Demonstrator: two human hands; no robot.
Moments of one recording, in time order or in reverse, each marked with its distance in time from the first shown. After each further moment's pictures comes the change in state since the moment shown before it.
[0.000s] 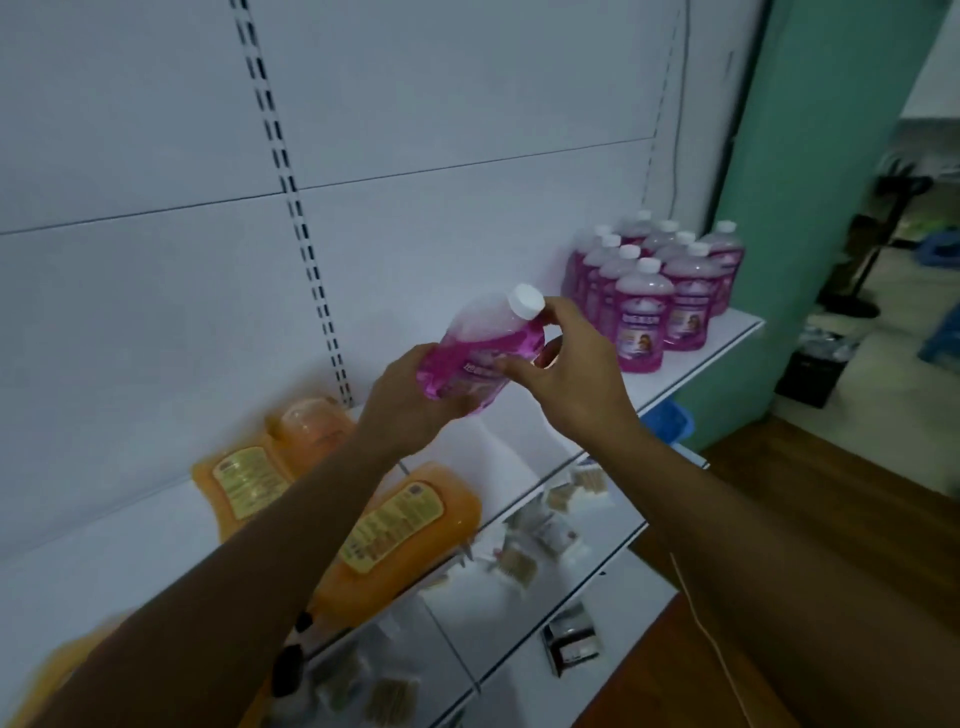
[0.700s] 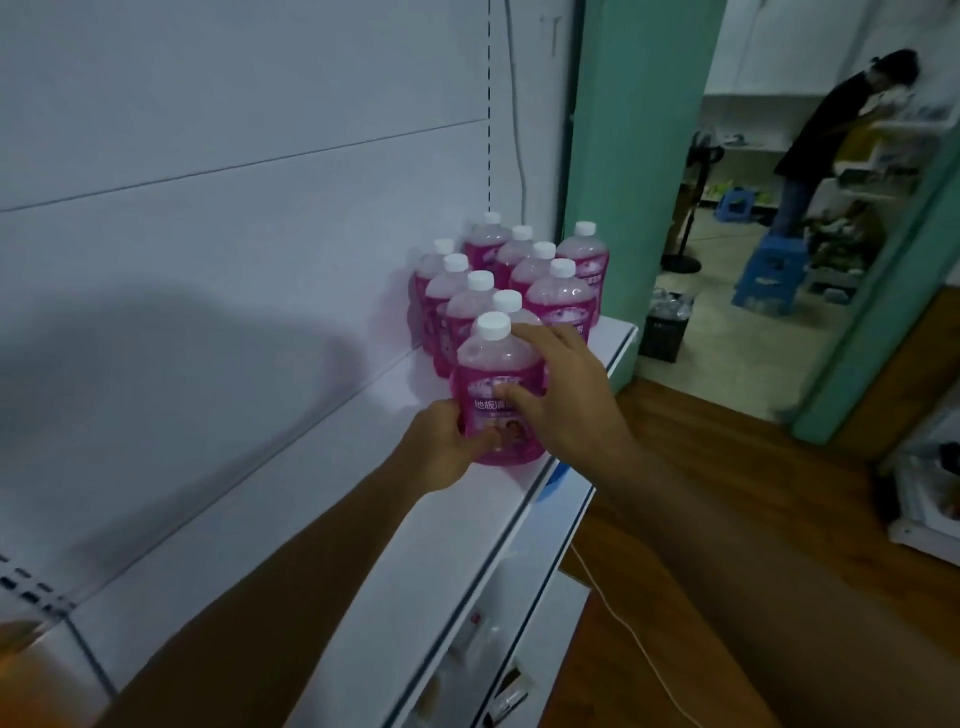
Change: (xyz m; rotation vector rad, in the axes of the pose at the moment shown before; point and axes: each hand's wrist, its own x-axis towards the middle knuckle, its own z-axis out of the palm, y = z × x) left_hand 0.180 0.007 0.218 -0.155 -0.552 0.036; right_hand 0.107 0.169 -0.081 -0.381 0.104 0.147
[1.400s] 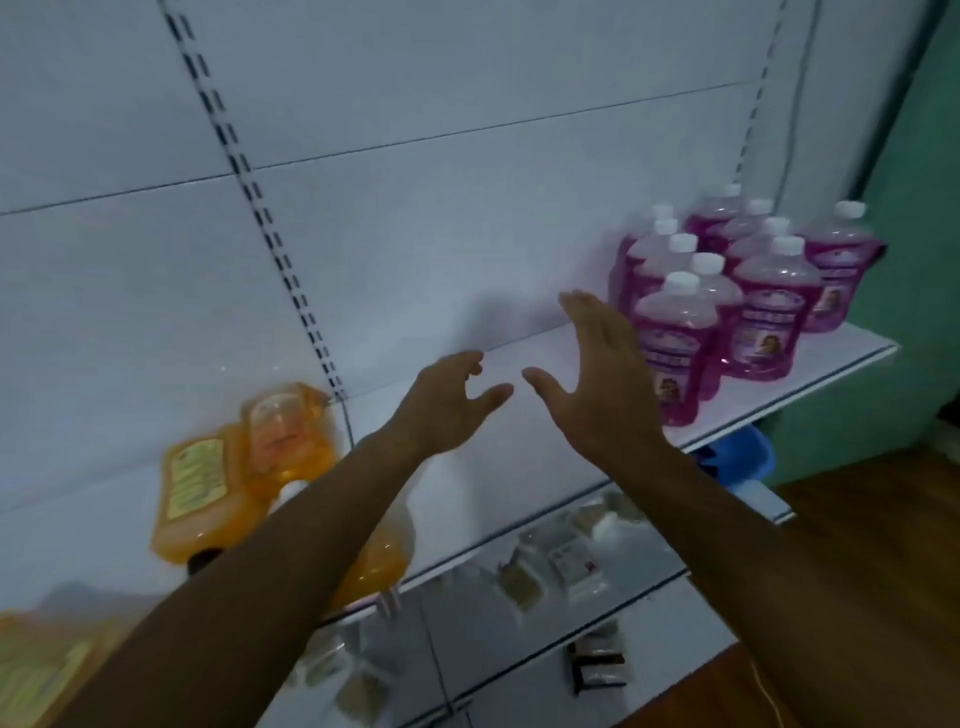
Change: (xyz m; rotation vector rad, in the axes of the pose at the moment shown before) left_hand -0.155 0.027 -0.047 0.534 0.519 -0.343; right_hand -0.049 -0.056 0.038 0.171 -0.067 -0.413
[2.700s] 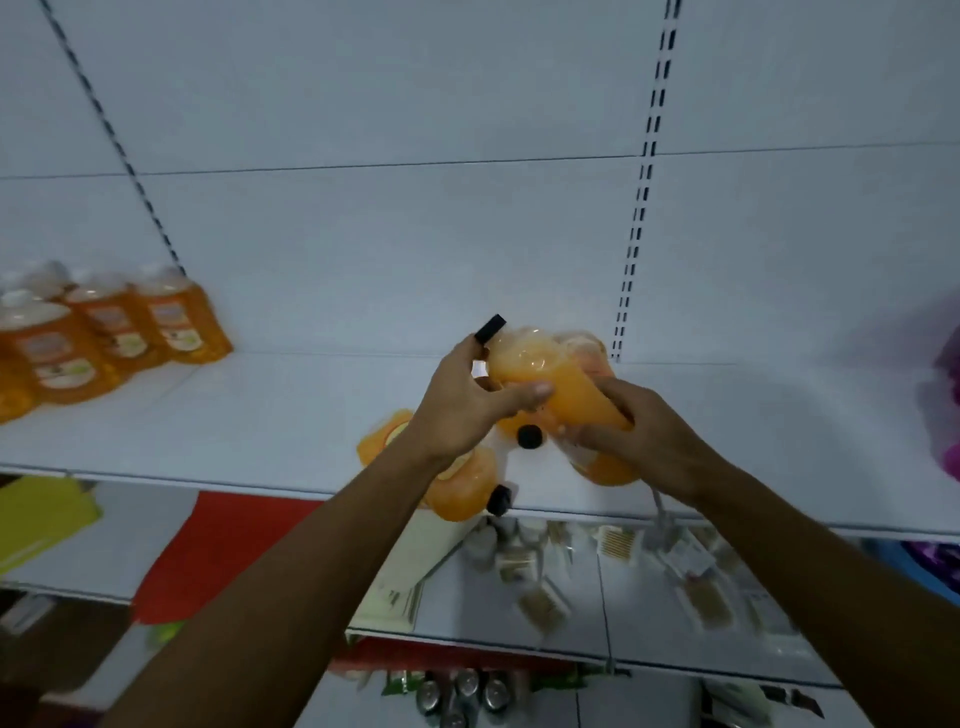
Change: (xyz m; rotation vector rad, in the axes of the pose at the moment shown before) left_hand -0.240 -0.110 -0.145 -0.745 0.422 -0.230; right_hand -0.068 -0.199 0.060 0.688 -0.919 -0.088
